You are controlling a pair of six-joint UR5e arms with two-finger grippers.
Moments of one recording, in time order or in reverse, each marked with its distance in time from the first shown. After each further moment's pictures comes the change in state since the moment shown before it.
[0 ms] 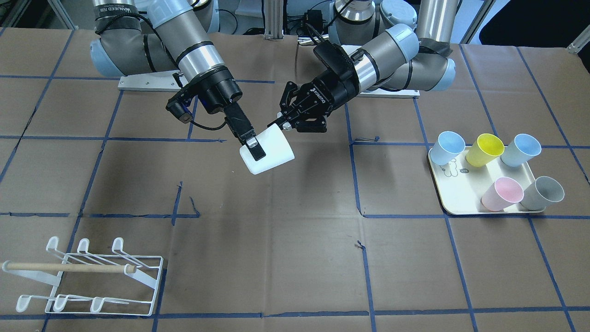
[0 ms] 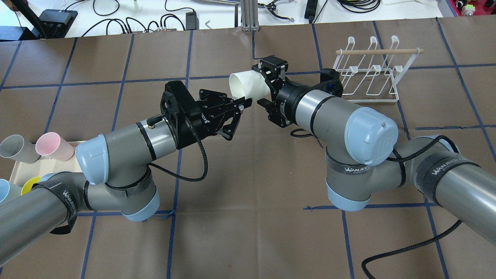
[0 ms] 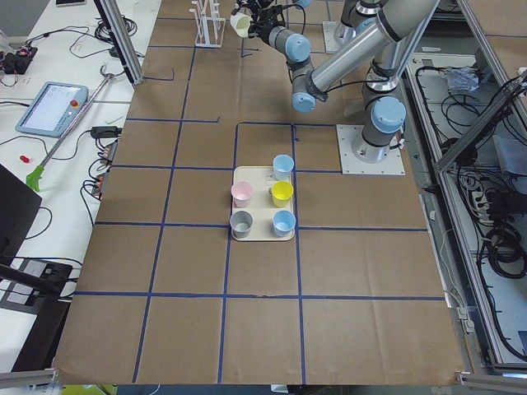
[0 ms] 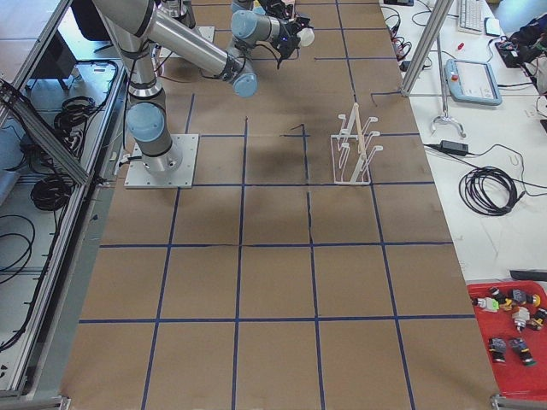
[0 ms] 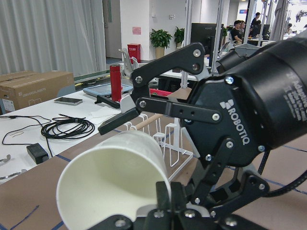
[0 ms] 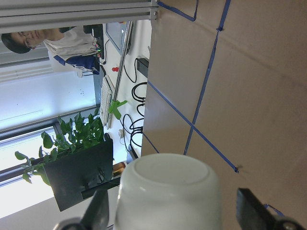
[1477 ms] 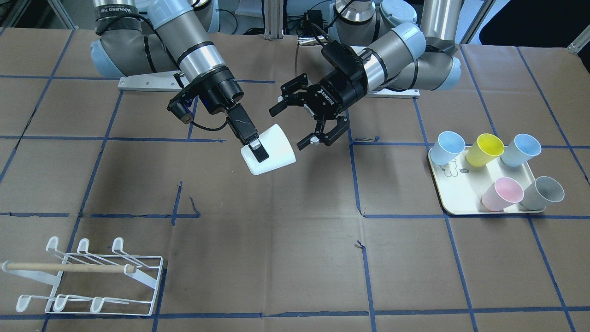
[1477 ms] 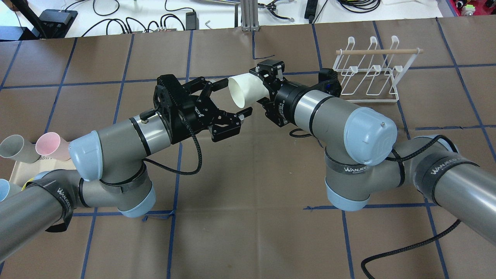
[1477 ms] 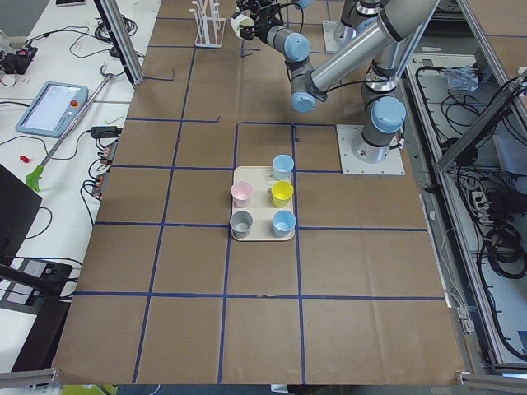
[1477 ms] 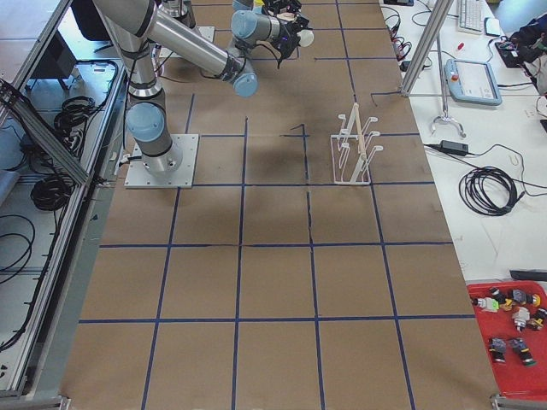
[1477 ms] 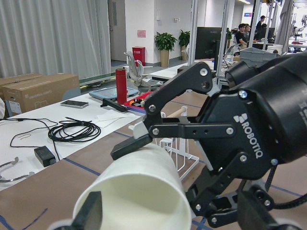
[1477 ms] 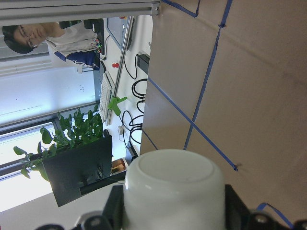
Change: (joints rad) left arm 0.049 0.008 0.013 -0.004 0.002 -0.025; right arm -0.003 0.005 -0.006 -0.001 0.007 -0.034
